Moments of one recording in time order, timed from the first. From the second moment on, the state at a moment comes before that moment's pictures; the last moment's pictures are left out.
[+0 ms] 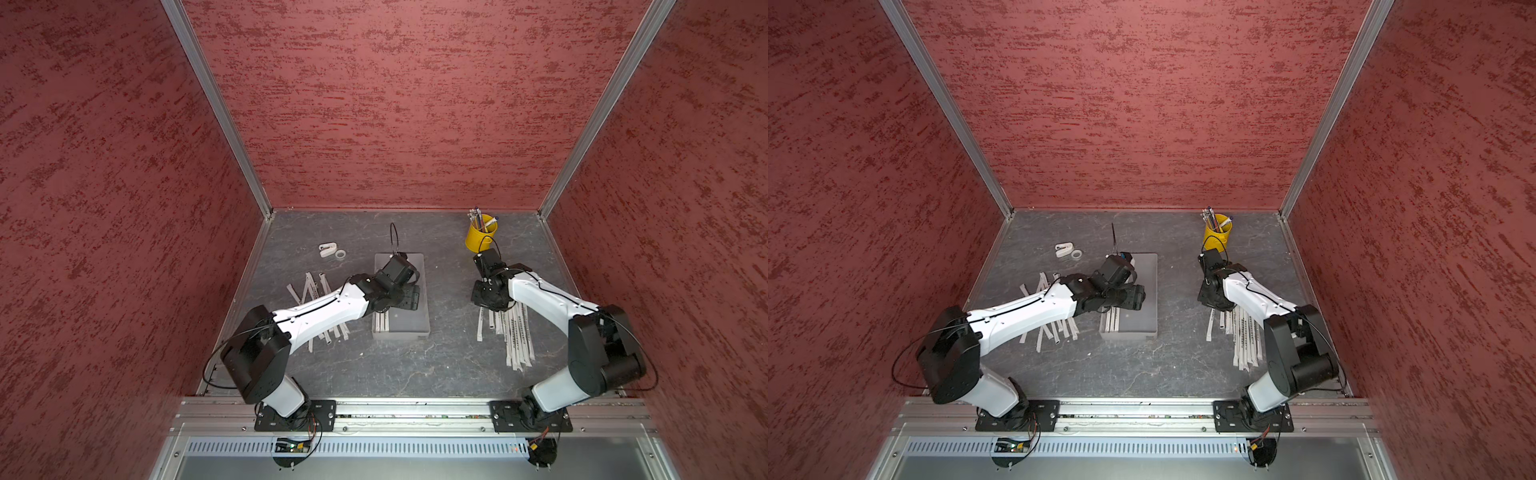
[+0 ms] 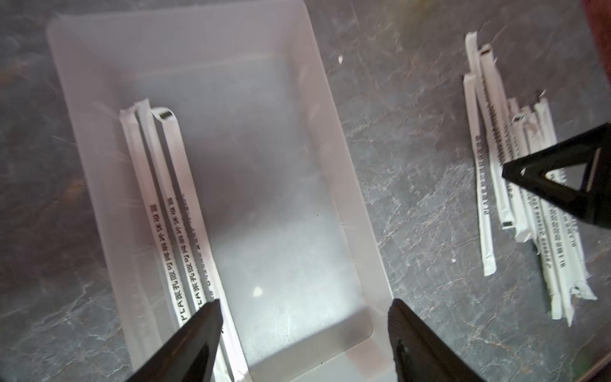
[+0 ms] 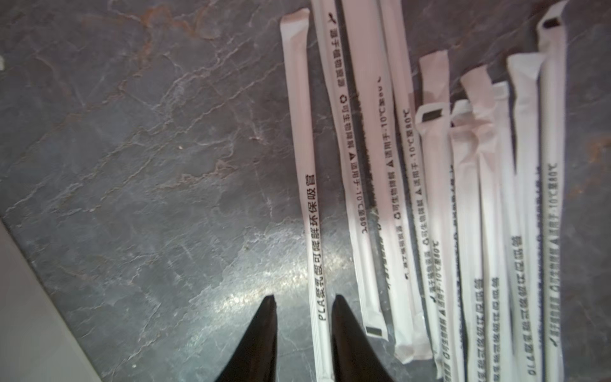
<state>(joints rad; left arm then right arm) -0.81 1.59 1.12 -0.51 -0.10 -0.54 0.30 1.58 0.98 -0.74 0.12 0.67</state>
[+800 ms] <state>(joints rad) -0.48 1.30 0.91 -0.46 0.01 -0.61 0.45 1.55 1.03 -0.70 0.11 0.68</state>
